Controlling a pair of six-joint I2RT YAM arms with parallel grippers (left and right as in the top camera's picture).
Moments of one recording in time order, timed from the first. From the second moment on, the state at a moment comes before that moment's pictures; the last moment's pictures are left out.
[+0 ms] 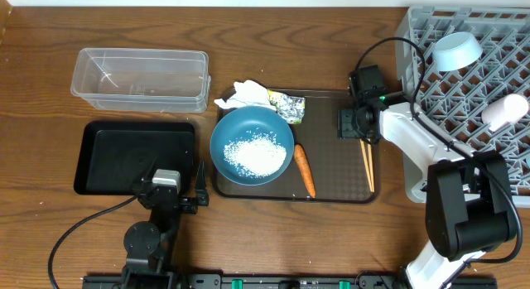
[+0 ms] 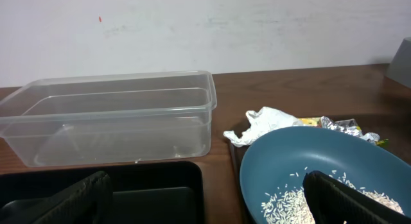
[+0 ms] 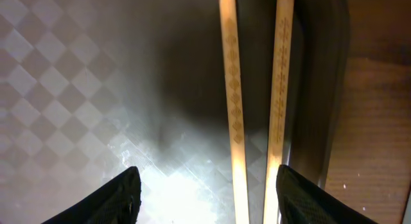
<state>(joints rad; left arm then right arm) -0.10 0.01 0.02 -0.12 0.02 0.01 0.26 1.86 1.18 -0.60 0.07 0.26</state>
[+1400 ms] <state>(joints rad) -0.10 0.01 0.02 -0.12 0.02 0.01 0.10 1.79 1.47 -0.82 -0.08 0.19</state>
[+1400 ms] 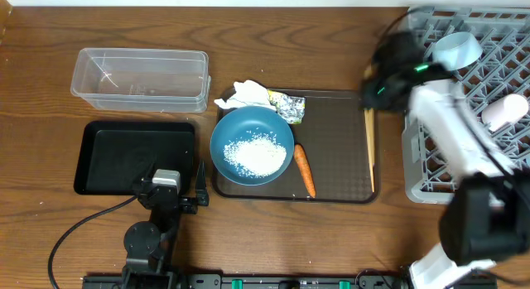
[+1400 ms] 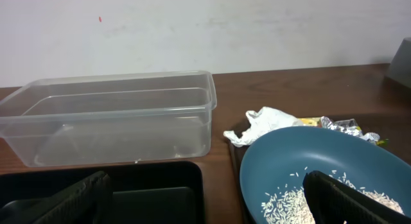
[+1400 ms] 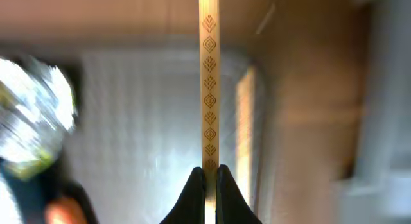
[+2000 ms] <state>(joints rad) -0.10 0.01 0.02 -0.12 0.02 0.01 -0.18 1.84 1.61 -0.77 -0.07 0.02</state>
